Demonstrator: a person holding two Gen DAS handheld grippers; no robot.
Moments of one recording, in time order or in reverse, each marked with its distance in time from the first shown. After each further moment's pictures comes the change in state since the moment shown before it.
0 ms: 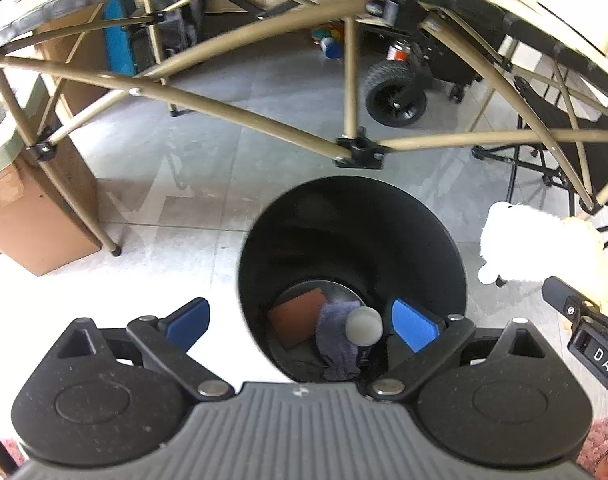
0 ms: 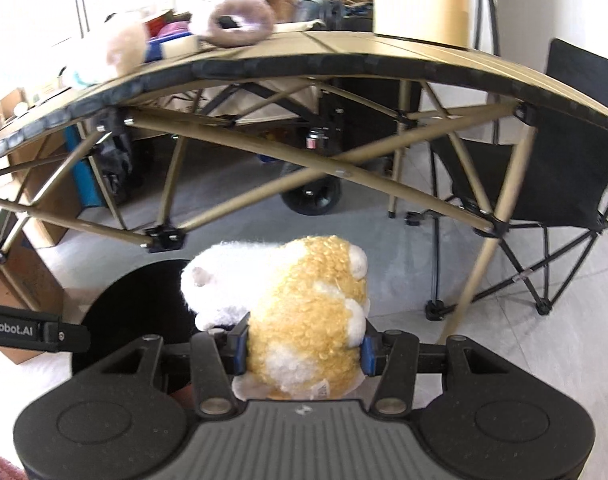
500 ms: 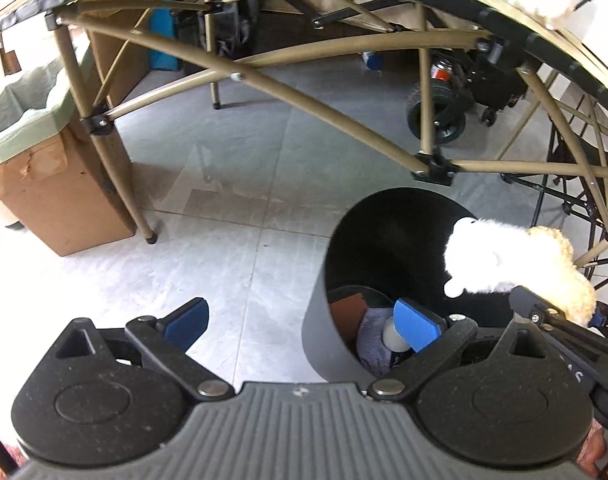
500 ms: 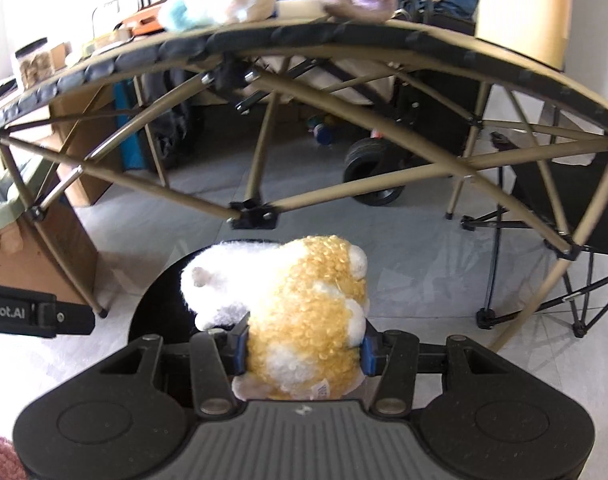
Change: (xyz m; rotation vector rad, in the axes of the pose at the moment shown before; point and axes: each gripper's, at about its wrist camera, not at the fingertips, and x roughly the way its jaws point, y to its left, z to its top) left arm -0.009 0.068 -0.005 -0.092 -0.010 0.024; right arm 0.025 0.085 0.003 -0.117 0.075 0.069
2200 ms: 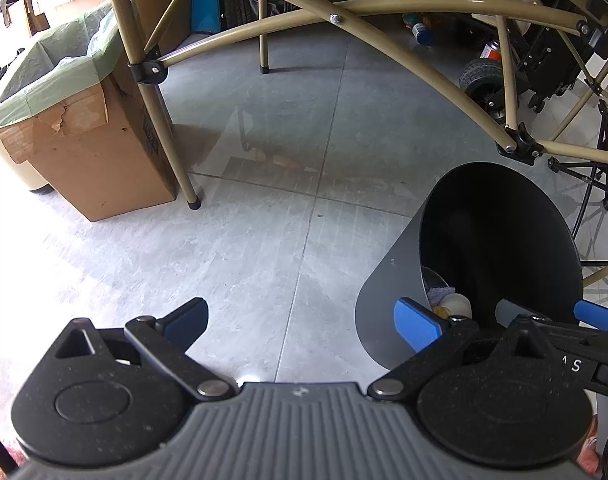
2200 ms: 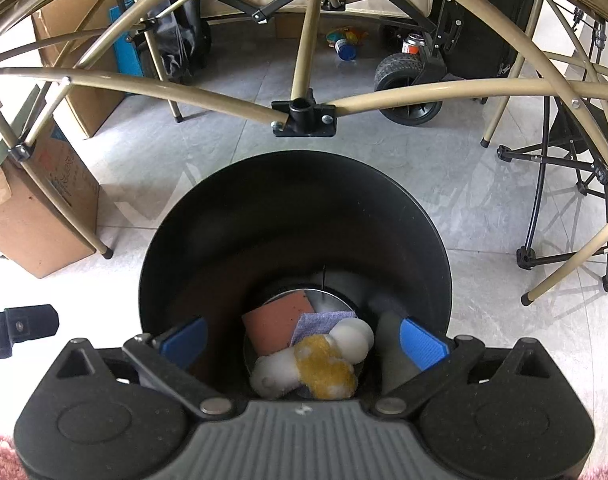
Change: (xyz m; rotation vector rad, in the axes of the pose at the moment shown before) left arm 0.029 0.049 -0.008 -0.053 0.081 0.086; right arm 0.065 0.038 -0.005 0.013 0.246 0.019
